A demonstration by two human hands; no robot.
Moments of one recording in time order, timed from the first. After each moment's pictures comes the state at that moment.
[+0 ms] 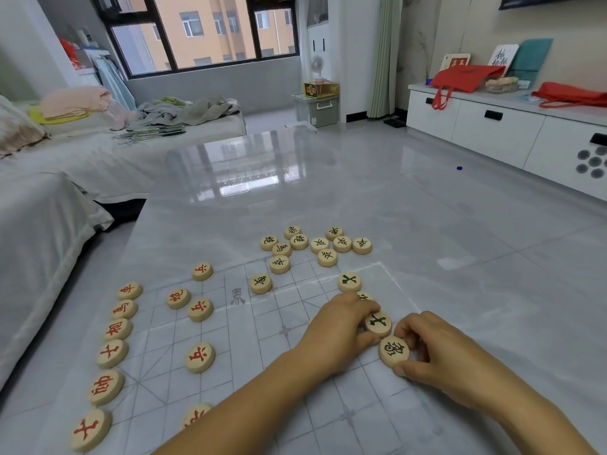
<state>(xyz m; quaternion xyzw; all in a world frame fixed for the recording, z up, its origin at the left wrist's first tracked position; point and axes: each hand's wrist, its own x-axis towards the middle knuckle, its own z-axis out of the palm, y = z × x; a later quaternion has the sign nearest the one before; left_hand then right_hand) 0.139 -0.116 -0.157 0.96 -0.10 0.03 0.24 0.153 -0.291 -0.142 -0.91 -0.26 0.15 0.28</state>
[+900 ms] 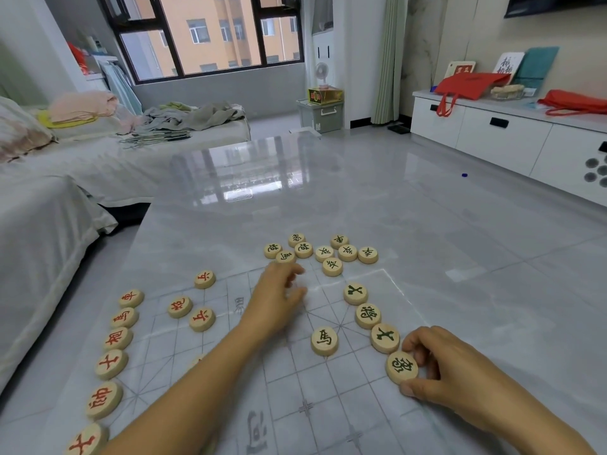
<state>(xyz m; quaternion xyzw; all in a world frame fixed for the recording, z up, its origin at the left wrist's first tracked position) 0.157 -0.028 -0.144 0.93 0.09 0.14 0.34 0.156 -0.291 -0.144 -0.91 -0.26 0.16 0.28</state>
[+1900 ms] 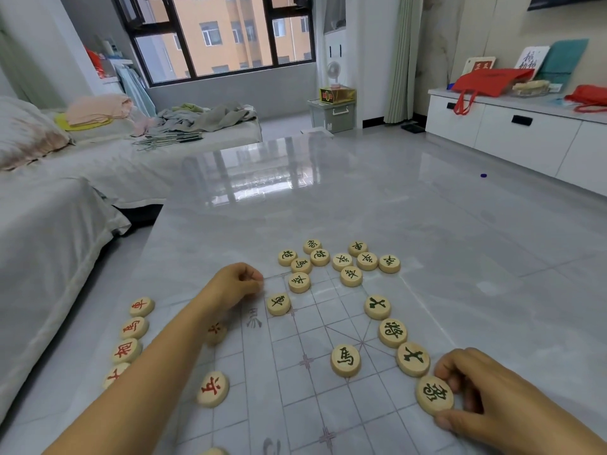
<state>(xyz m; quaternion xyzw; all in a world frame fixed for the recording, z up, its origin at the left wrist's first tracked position) 0.173 0.075 -0.136 0.86 0.25 0.02 0.45 0.167 -0.291 -0.150 -0.91 -0.27 0.17 0.26</state>
